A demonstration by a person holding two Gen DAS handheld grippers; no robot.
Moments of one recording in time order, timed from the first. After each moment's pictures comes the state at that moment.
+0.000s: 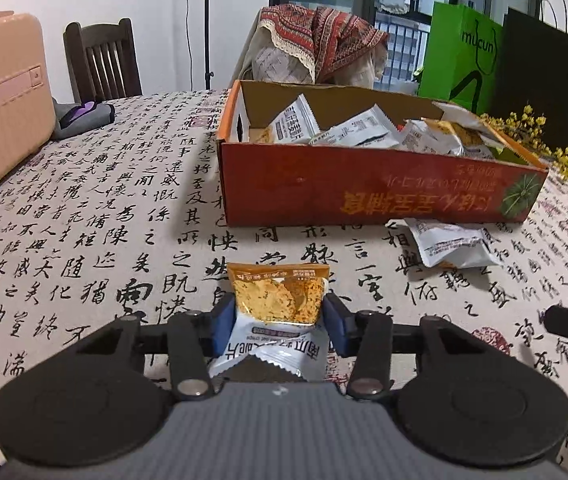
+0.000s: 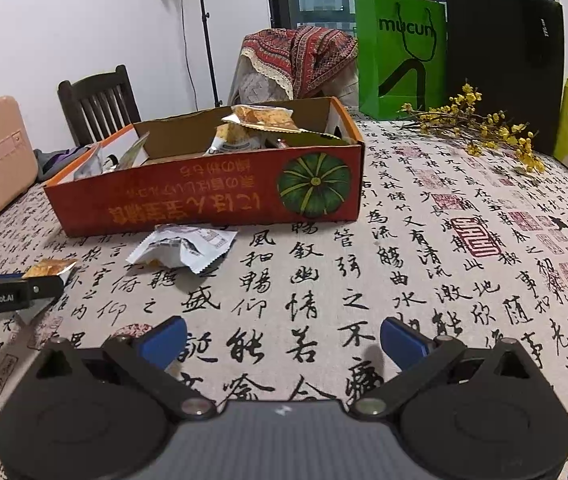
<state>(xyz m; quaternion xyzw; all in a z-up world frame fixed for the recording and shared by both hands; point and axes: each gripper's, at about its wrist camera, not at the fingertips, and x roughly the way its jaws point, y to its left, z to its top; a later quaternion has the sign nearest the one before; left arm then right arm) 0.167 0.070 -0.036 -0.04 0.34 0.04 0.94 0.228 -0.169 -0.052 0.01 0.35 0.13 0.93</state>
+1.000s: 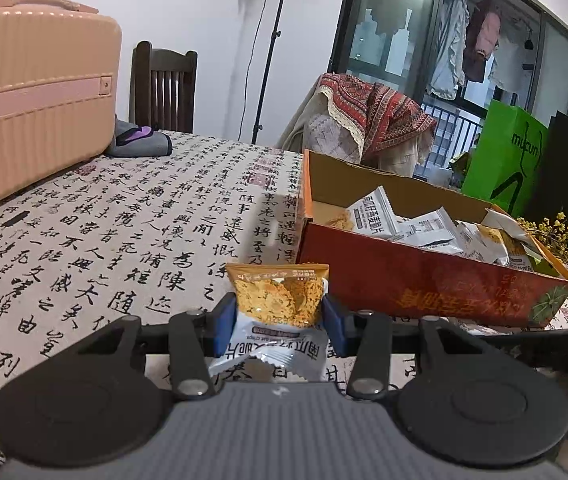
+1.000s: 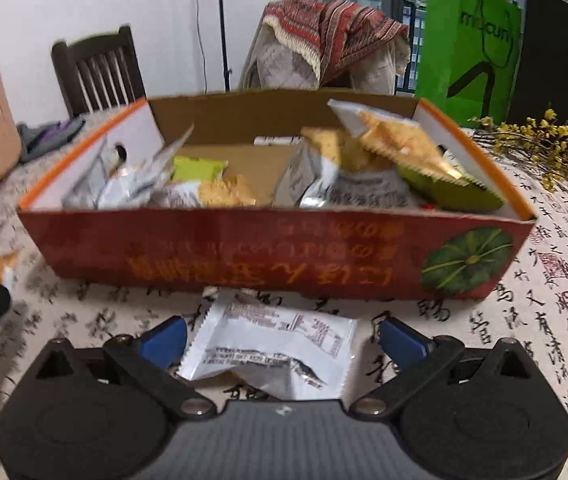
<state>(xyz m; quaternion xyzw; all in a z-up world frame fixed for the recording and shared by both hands) 0.161 0.112 -0.025 -0.12 0.24 0.10 0.96 0.319 -0.056 -0.058 -0.04 0.39 0.13 0.91</state>
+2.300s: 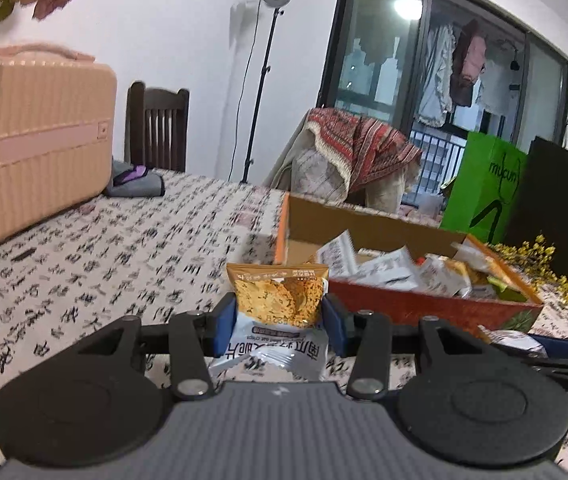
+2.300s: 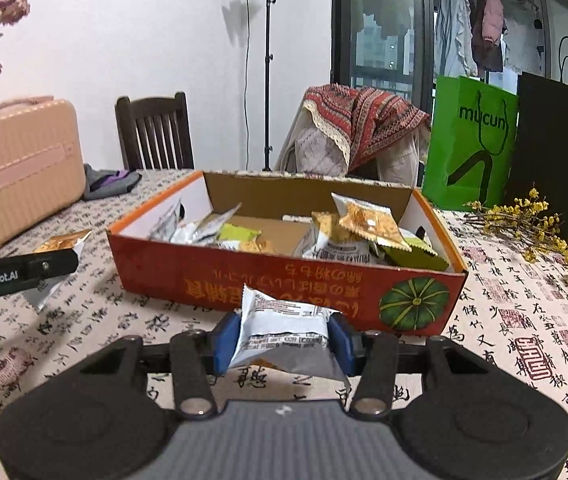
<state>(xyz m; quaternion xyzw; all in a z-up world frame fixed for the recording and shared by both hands) 0.136 0.090 0.010 -0.11 0.19 0.10 0.97 0.238 -0.105 -0.007 -0.04 0.26 0.19 0.95</state>
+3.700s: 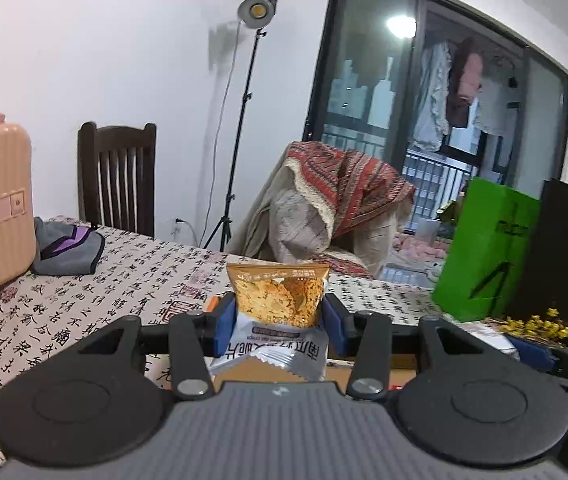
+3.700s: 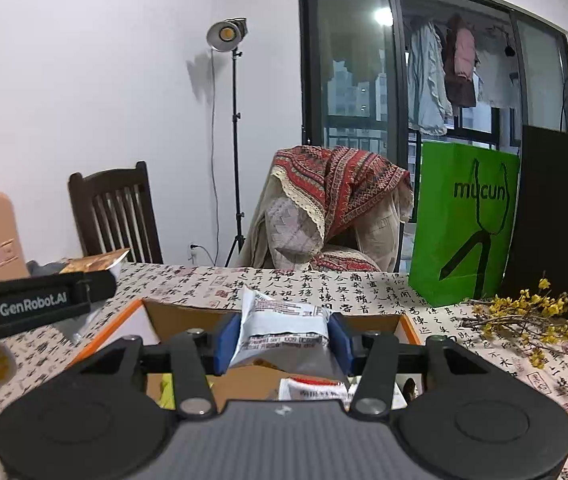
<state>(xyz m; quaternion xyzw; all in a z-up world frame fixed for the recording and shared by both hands) 0.301 0.064 0.062 -0.11 0.16 0.10 0.98 0.385 -0.091 0.041 0.00 0.18 0.15 0.97</state>
